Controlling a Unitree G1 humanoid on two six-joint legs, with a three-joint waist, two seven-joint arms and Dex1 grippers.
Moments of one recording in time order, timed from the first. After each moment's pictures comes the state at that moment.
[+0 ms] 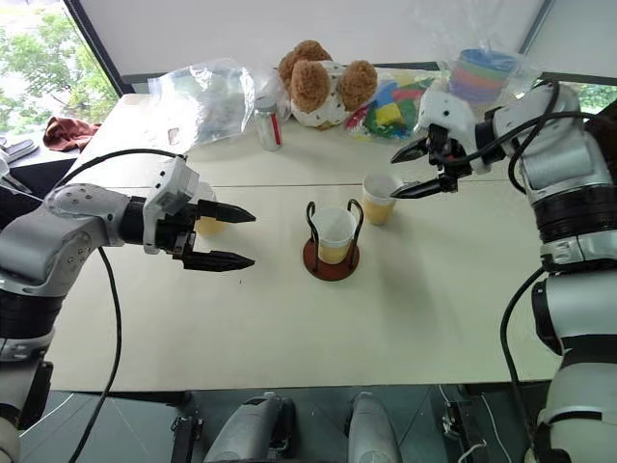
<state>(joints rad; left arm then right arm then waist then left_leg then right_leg) -0.67 0.82 -0.09 -0.17 -0.56 0.72 -1.26 -1.18 -0.88 0.32 0.64 0.05 0.07 1.48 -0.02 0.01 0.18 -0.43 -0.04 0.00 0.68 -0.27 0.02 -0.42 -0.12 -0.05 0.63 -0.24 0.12</state>
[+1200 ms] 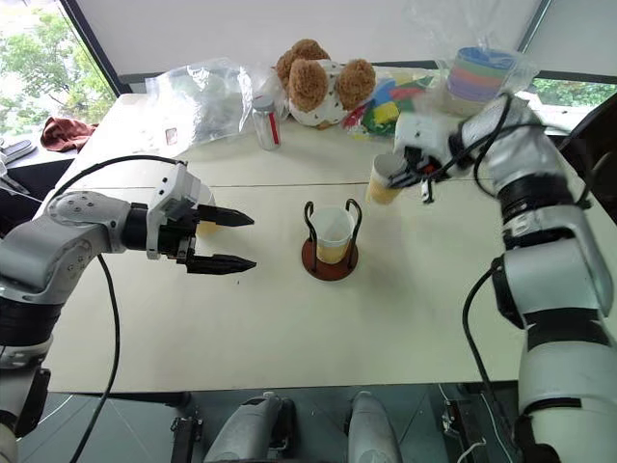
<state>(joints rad) -0.63 0.84 -0.08 -0.19 -0.57 0.73 -1.22 -1.42 -0.78 0.32 0.96 -0.19 -0.23 1.48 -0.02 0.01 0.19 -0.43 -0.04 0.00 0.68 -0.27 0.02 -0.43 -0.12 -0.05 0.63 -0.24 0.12</state>
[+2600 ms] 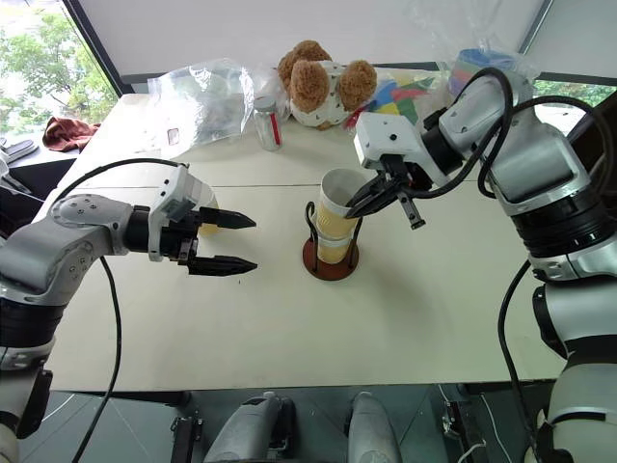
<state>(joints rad) -0.62 0.82 -0.08 -0.19 -0.58 0.73 -1.20 -1.18 -0.91 0.45 0.13 0.25 0.29 1.61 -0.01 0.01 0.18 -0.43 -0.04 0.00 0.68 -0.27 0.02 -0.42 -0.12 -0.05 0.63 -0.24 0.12</state>
